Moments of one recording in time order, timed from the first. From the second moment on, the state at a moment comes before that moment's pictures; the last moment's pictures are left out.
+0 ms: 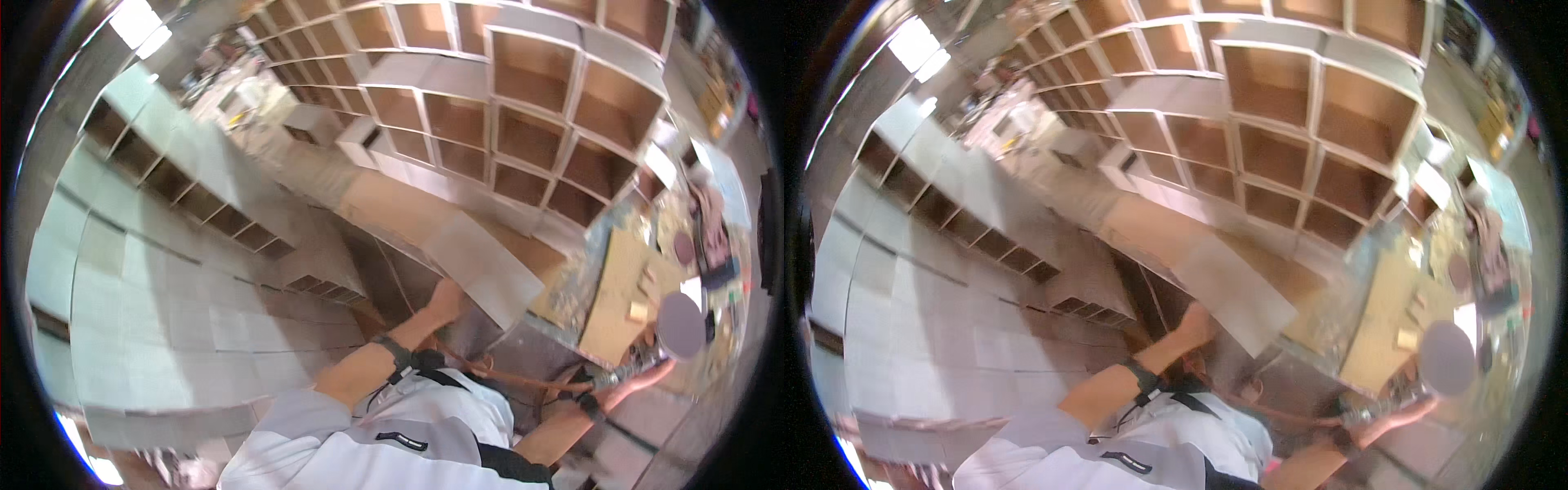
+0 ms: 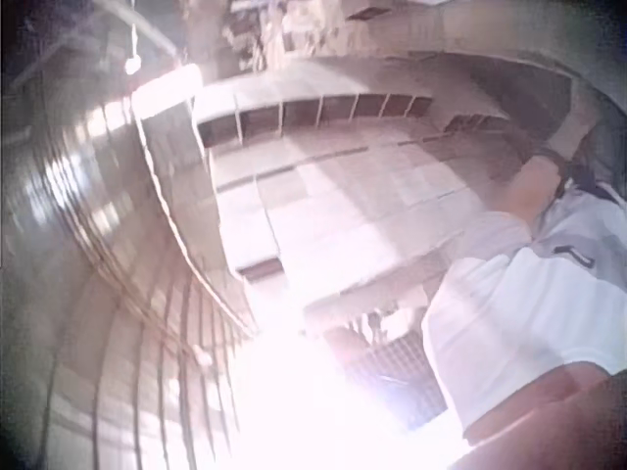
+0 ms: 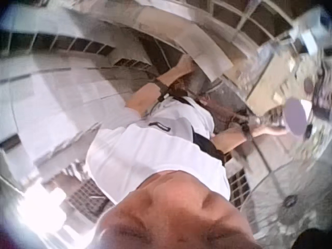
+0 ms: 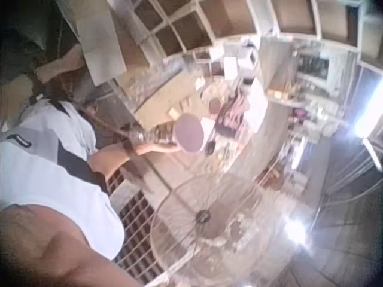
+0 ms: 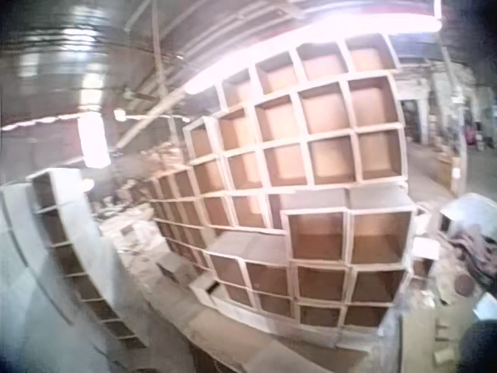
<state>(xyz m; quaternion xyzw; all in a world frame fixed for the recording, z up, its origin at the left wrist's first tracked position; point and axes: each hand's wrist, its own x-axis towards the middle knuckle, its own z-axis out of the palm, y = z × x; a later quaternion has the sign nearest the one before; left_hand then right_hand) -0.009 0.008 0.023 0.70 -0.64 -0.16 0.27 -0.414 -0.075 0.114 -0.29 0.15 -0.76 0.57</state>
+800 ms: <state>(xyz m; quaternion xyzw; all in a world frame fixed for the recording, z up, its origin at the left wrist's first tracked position) 0.431 0.006 0.133 0.74 -0.24 0.15 0.61 -0.282 -0.092 0.144 -0.21 -0.08 -0.64 0.73</state>
